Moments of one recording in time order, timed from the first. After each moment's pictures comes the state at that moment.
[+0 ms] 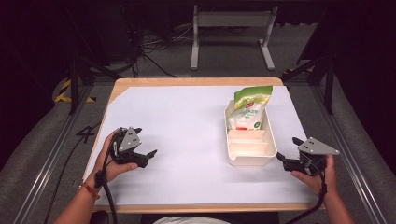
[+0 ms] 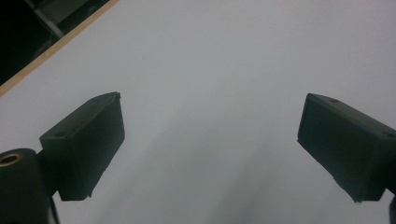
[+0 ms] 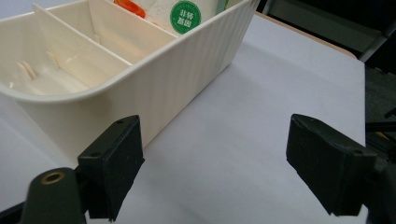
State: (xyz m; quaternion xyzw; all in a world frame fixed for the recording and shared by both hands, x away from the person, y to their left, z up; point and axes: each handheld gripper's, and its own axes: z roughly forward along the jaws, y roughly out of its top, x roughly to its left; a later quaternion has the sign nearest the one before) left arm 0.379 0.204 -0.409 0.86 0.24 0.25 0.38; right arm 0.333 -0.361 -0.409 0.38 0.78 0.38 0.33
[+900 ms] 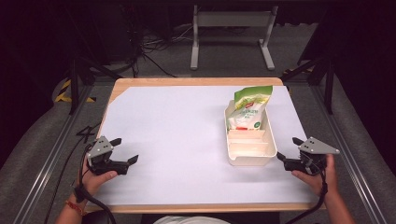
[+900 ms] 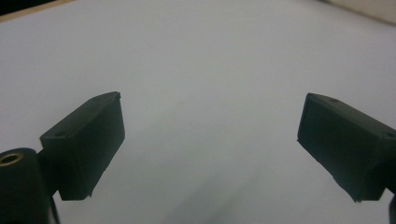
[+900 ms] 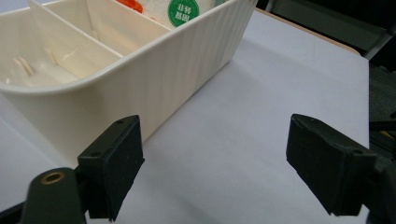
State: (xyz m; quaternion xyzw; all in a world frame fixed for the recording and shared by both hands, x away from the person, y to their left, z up) left arm 0.355 0.265 -0.430 0.79 0.35 0.19 0.46; right arm 0.336 -0.364 -0.412 0.38 0.78 0.38 0.32
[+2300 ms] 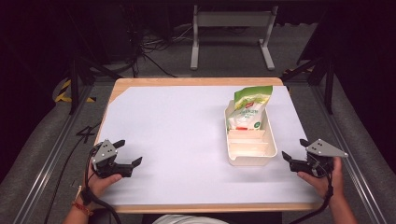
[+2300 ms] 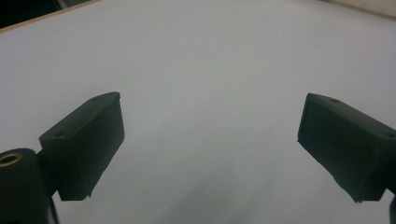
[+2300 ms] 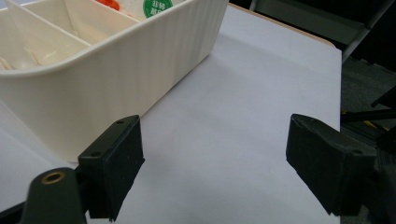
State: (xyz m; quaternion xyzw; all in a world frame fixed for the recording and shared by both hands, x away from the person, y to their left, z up) left arm 0.353 0.251 -0.441 0.80 0.33 0.22 0.46; right arm 0.327 -0.378 -0.410 0.41 0.76 0.38 0.33
